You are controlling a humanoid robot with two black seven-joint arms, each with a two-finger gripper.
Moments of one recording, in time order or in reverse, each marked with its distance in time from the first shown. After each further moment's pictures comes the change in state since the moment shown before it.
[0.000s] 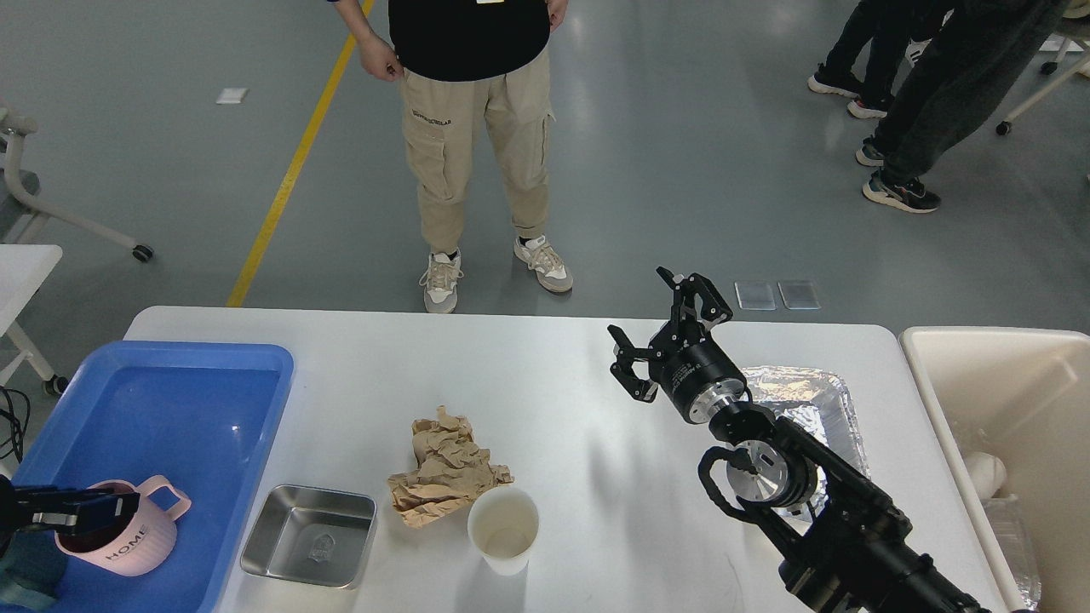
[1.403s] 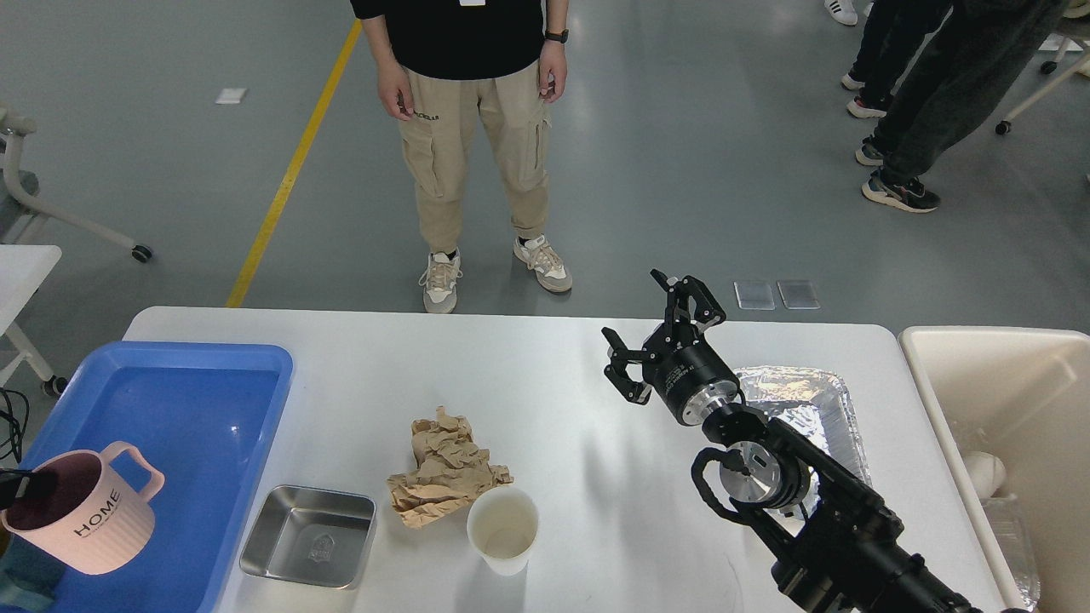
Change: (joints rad) left arm -0.083 0.339 -0.012 -0.305 0.090 -0.151 -0.045; right arm 0.003 0.021 0.000 -0.014 0.001 -0.001 0.000
